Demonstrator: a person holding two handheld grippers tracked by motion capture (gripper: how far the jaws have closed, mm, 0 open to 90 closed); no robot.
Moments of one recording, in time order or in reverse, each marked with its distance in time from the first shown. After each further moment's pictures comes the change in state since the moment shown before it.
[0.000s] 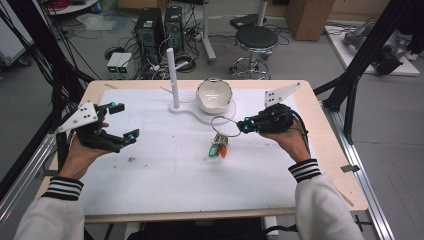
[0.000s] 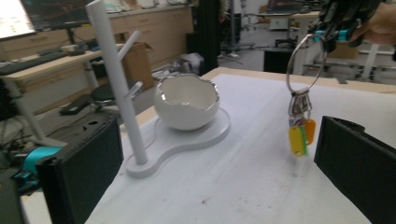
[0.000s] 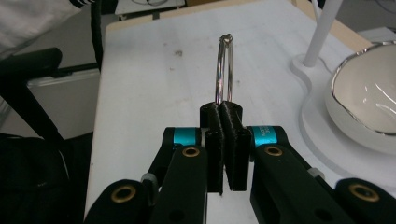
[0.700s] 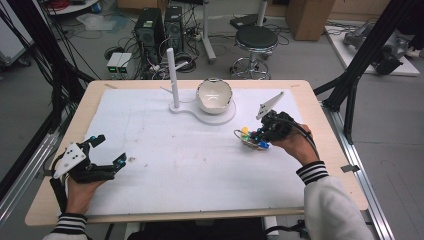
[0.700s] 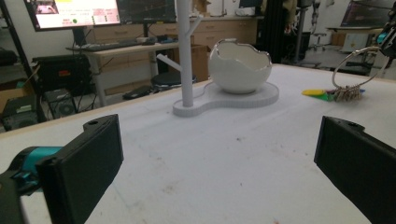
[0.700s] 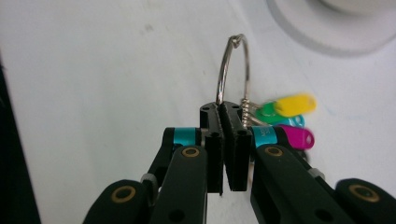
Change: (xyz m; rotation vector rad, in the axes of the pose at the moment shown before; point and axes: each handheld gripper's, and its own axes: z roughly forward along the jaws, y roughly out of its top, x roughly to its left) left arm -0.030 -0.103 -0.053 -0.083 0.315 -0.087; right arm -0.004 -0.022 0.006 0.441 -0.197 0.047
